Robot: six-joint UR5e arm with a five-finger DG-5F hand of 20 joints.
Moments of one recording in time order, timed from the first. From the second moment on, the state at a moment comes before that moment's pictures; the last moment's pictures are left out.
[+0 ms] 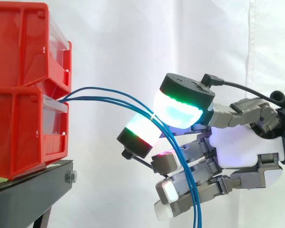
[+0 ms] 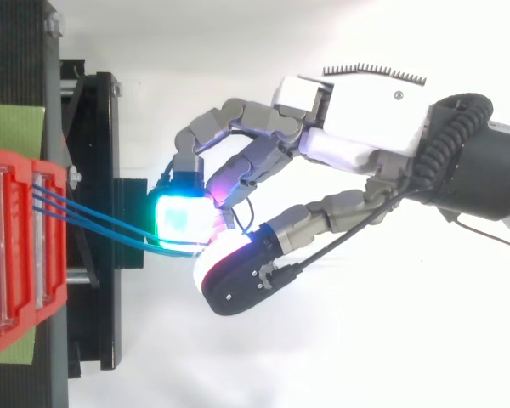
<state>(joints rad) 0.19 -2.29 -1.19 -2.89 -1.20 0.01</state>
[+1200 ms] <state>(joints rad) 0.19 -2.29 -1.19 -2.90 -1.21 0.02</state>
